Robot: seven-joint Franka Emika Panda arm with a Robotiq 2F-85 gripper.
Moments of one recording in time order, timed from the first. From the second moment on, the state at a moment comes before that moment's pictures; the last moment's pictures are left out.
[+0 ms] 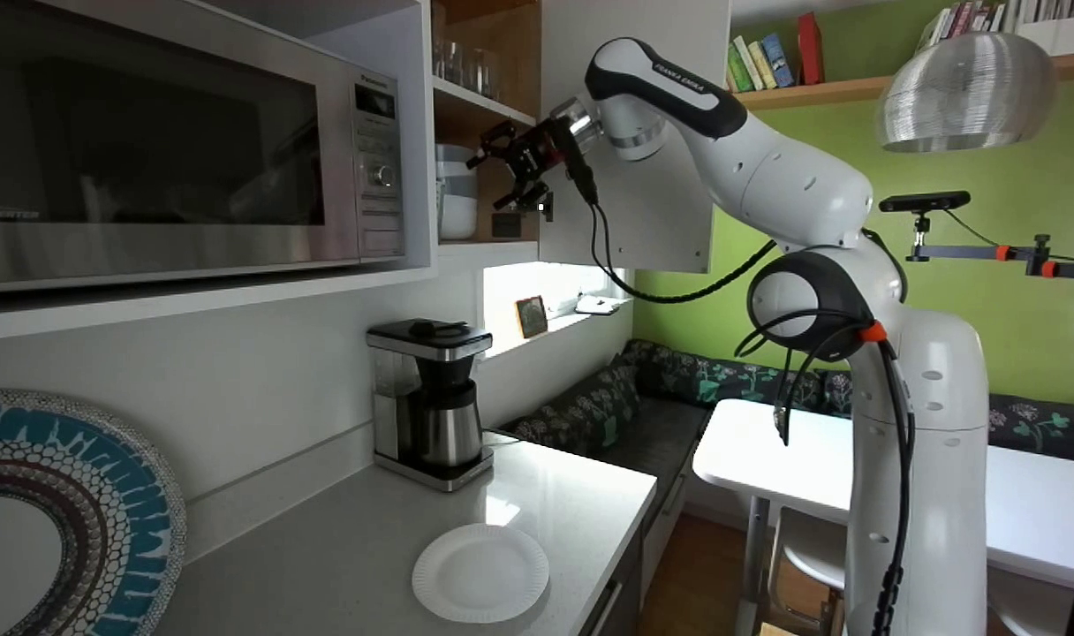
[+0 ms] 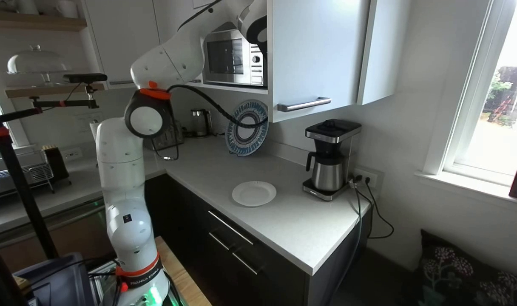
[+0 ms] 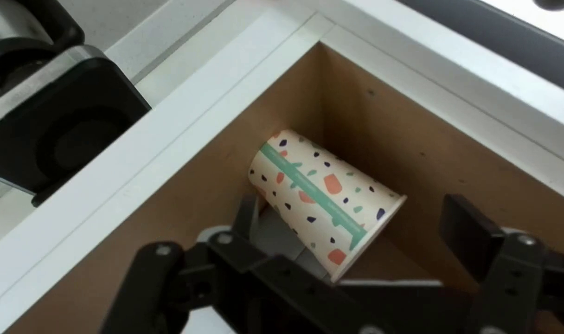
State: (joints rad) arm -0.14 0.10 -0.26 -1.03 0.80 1.80 0.15
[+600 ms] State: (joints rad) arm -0.19 0.28 -0.19 -0.81 0.79 1.89 0.15
